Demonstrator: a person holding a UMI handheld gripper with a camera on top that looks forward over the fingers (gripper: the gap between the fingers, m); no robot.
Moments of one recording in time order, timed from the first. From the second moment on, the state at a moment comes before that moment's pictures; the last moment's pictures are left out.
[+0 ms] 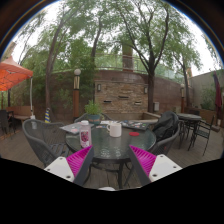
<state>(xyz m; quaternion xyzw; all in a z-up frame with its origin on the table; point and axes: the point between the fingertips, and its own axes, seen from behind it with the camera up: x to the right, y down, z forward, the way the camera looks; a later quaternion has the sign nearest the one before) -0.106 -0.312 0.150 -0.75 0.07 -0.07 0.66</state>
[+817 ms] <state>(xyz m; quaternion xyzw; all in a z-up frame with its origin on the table) -0.210 -0.064 0.086 -0.75 0.06 -0.02 0.66</state>
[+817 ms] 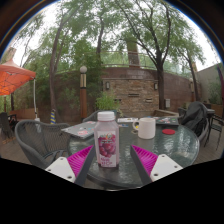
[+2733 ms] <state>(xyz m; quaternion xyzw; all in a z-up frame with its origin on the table) -0.078 0.139 0.282 -0.52 0.33 0.56 0.55</state>
